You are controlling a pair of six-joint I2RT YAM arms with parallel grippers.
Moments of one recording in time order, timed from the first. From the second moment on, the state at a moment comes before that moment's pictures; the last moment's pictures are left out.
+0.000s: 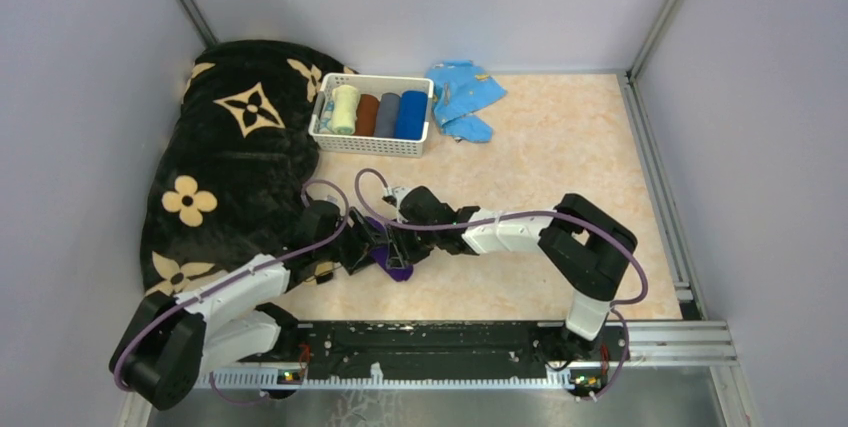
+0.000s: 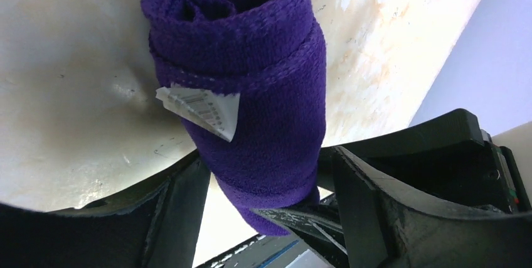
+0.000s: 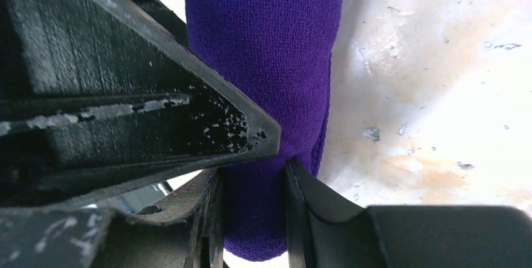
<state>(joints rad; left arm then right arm) -0.54 1.05 0.33 -0.03 0.20 -1.21 1.01 1.74 0.95 -0.03 -0.23 0.46</state>
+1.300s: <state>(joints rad) -0.48 1.29 0.61 0.00 0.10 -0.93 0.87 1.46 0.67 0.23 -0.39 0.65</state>
